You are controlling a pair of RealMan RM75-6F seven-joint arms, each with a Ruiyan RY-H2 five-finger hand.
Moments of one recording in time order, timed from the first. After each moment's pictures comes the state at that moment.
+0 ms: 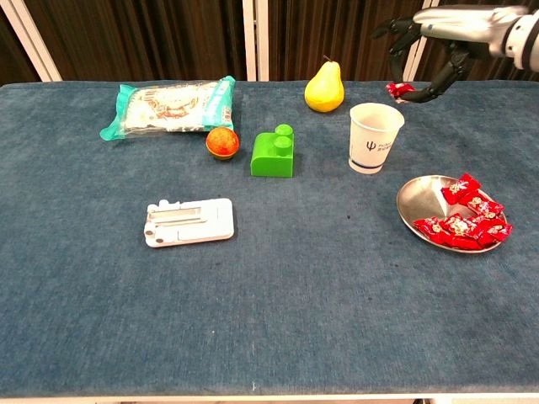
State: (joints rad) left arm -0.03 -1.08 -0.13 -1.74 1.26 1.48 0.00; right arm 0.88 -1.42 0.13 -1.06 -1.51 0.82 0.34
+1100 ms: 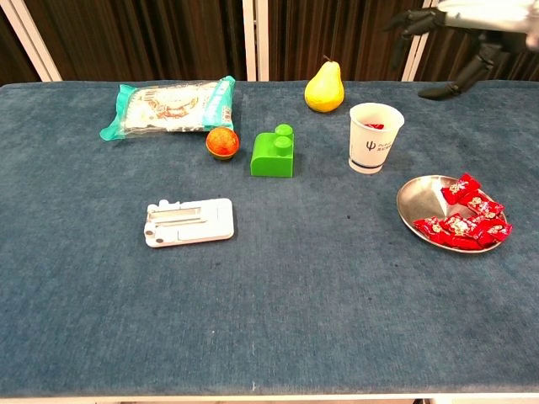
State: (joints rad) left arm -0.03 -1.08 -0.13 -1.75 1.26 1.47 0.01; right arm 0.81 -1.28 0.06 -1.27 -1.54 0.95 0.36
